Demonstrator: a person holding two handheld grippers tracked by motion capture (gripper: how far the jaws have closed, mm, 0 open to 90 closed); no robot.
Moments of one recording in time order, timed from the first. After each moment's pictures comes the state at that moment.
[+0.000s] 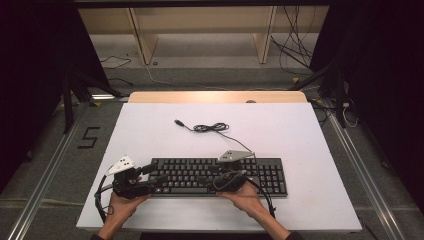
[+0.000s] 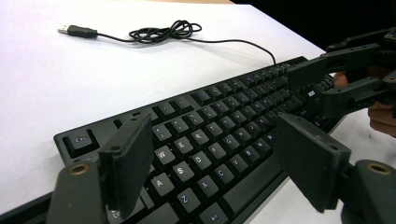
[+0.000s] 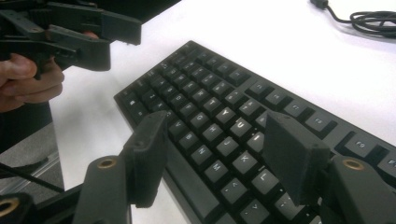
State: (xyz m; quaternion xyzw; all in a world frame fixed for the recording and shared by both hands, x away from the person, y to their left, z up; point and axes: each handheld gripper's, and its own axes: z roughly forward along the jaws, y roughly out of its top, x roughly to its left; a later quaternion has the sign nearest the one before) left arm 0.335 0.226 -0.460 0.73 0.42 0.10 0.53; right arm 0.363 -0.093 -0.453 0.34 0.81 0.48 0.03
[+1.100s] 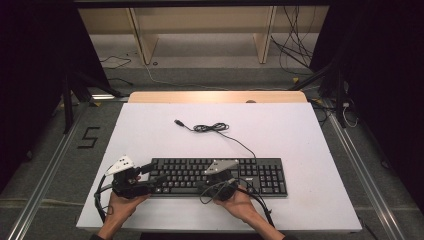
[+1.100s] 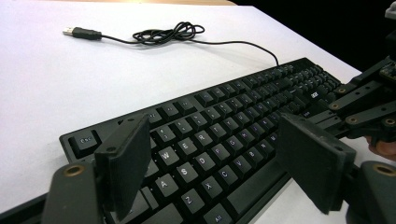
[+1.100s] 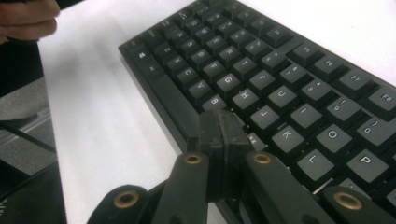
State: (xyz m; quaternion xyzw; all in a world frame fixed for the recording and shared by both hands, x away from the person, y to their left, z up) left arm 0.336 0.227 -0.460 0.73 0.43 0.11 0.53; right arm 0.349 -0.069 -0.471 0.29 0.86 0.42 0.03
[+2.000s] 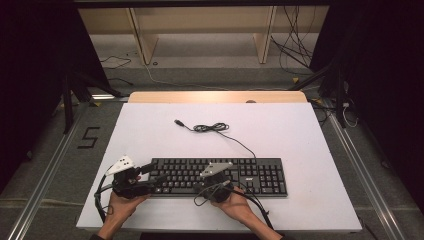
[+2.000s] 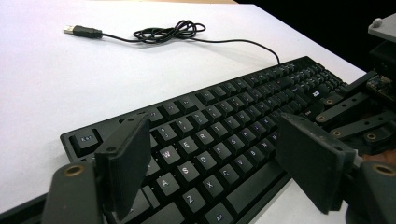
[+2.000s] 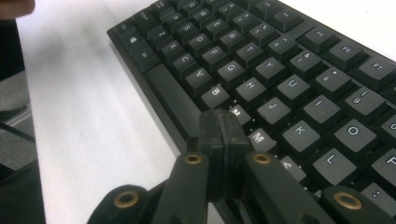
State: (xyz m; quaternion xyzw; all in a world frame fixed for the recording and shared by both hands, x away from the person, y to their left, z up) left arm 0.336 0.227 -0.460 0.73 0.43 0.11 0.53; right arm 0.350 -0.059 -0.483 0.29 0.87 0.40 0.04
